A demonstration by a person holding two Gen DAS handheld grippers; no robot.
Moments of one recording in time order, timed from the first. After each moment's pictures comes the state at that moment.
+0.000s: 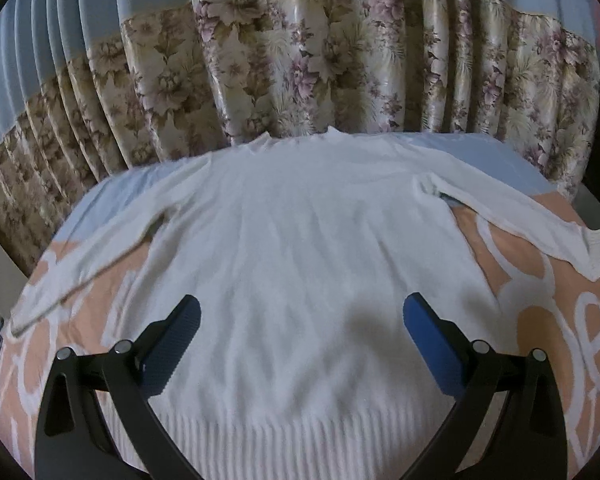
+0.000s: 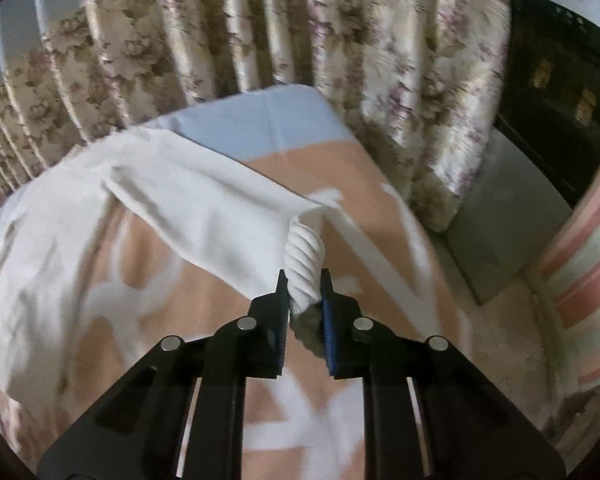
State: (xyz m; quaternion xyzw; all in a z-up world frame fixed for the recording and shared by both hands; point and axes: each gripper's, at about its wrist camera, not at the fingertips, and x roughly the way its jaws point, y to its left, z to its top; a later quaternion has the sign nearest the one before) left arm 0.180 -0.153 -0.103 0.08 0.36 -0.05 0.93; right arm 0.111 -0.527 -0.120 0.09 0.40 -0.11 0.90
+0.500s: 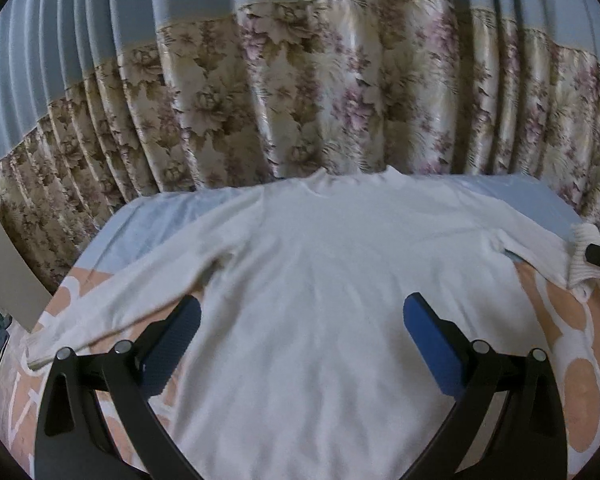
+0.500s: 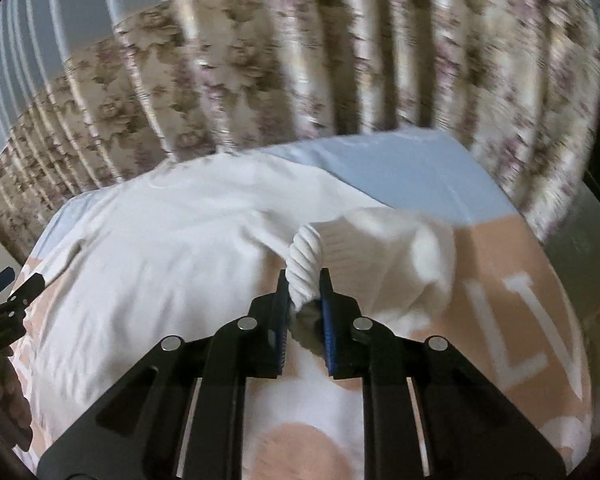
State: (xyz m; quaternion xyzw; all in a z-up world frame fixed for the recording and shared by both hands) left arm 0.232 -0.087 -0.078 0.07 0.32 -0.01 0.95; right arm 0.211 -0.388 -0.088 0.09 0.37 0.00 0.93
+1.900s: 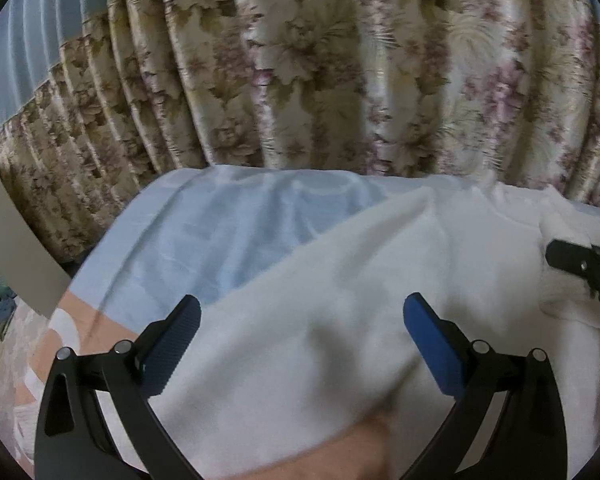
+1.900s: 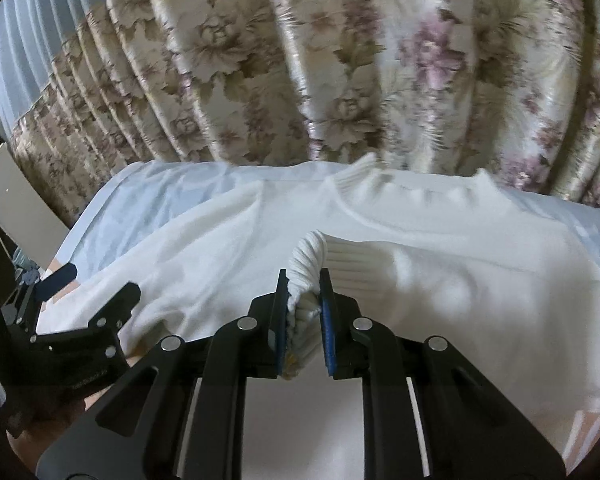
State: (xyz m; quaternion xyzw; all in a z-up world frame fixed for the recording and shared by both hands) left arm 0.403 0.085 -0.136 0.04 0.37 0.06 0.92; right arm 0.427 -0.117 -0.120 0.04 0.42 0.14 0.90
